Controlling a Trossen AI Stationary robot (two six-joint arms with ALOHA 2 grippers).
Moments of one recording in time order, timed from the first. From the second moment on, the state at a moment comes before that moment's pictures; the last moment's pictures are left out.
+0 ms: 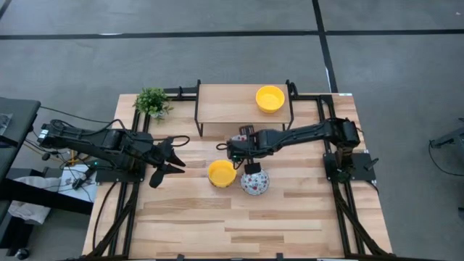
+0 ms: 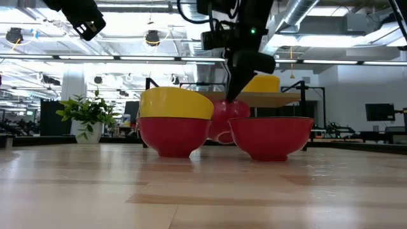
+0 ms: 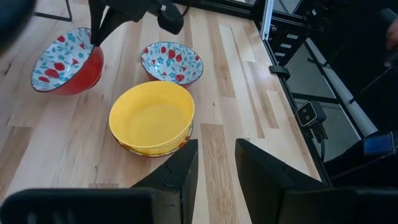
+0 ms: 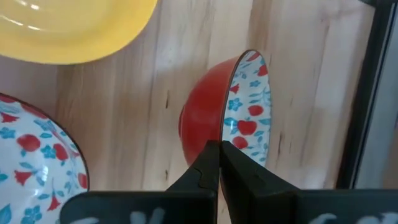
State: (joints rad) left arm -0.21 0.73 0.69 -0.49 0.05 -0.22; right arm 0.05 1.92 1.56 -0.95 0.36 -0.24
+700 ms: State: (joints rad) left arm -0.21 0.73 0.69 -0.49 0.05 -0.22; right arm 0.08 1.92 1.50 -0.93 0.22 -0.20
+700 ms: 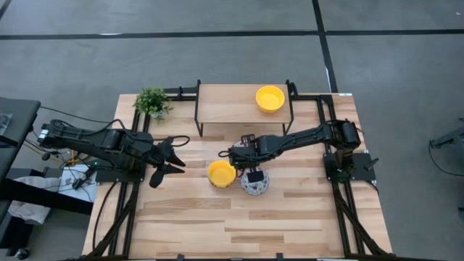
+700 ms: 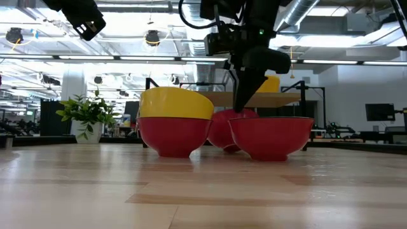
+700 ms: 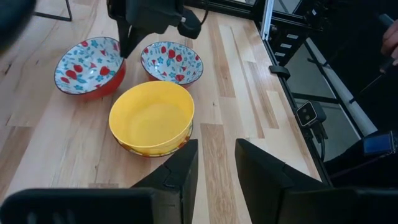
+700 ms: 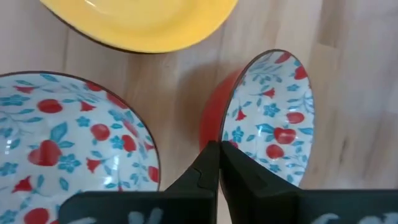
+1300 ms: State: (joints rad) left arm -0.21 0.73 0.69 -0.49 0.05 -0.22; right arm 0.08 1.92 1.50 -0.93 0.13 -0.19
